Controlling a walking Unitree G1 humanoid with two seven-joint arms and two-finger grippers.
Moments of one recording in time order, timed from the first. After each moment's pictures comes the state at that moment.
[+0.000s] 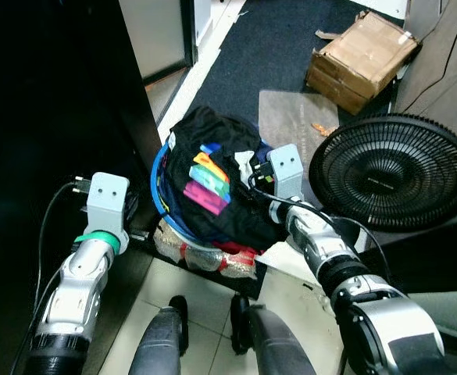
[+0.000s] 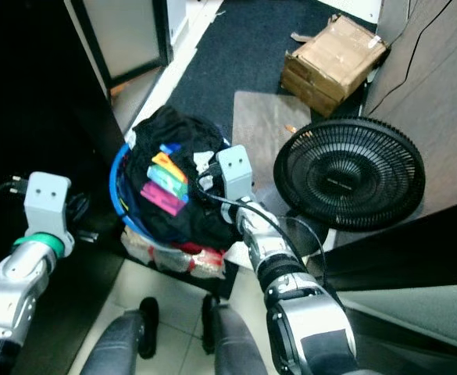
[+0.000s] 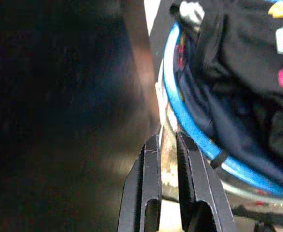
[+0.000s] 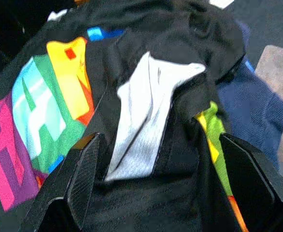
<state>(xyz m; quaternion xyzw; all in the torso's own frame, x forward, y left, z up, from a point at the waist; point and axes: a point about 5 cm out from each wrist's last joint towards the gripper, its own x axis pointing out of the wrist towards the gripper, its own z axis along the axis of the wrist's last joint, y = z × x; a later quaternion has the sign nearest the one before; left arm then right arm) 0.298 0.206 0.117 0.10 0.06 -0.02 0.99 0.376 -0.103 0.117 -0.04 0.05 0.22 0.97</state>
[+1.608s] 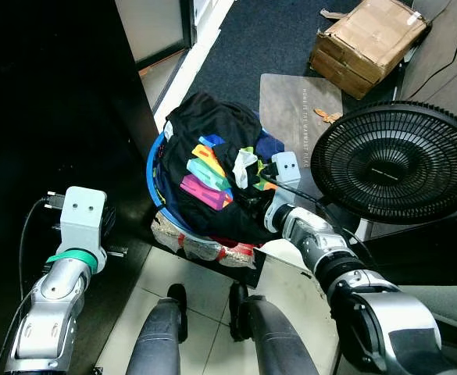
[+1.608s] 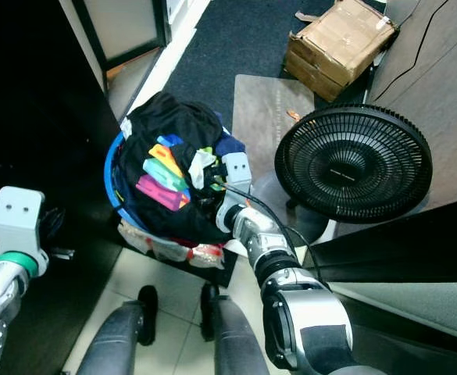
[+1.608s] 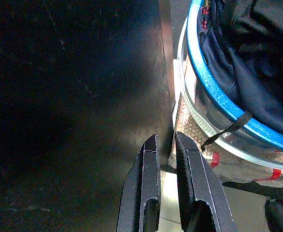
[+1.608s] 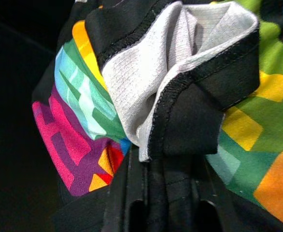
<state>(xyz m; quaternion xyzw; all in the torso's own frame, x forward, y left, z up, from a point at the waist) 0.271 0.224 0.124 0.11 0.07 0.01 0.99 0.371 -0.097 0.107 0.16 0.13 0.29 0.94</state>
